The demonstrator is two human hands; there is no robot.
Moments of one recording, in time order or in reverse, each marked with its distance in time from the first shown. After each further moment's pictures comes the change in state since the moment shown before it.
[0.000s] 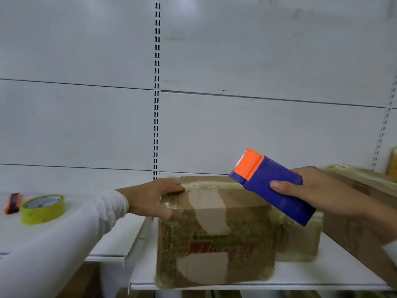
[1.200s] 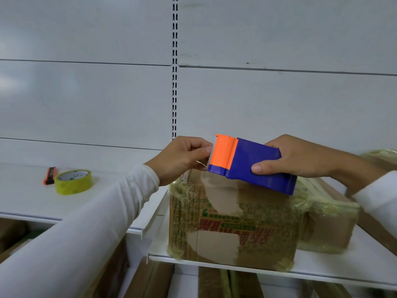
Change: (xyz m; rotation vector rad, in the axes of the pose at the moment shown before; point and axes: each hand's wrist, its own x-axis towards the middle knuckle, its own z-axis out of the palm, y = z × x) left_hand 0.018 0.042 0.000 -0.938 0.374 0.155; right_hand 0.073 -0.017 0.030 -0.013 -0.331 -0.263
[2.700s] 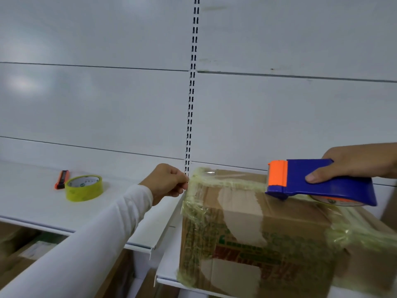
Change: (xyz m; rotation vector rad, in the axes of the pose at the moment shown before) left_hand 0.003 -0.073 -0.066 0.076 0.394 -0.473; right_hand 0.035 0.053 -0.072 -0.182 -0.274 0.533
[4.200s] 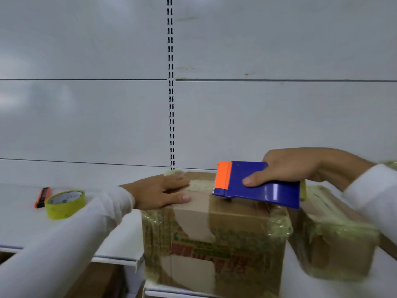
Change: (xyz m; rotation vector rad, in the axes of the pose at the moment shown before) left_hand -0.007 0.024 -0.003 1.123 -0.412 0.326; right_hand -0.011 -0.065 0.046 0.069 0.104 -0.125
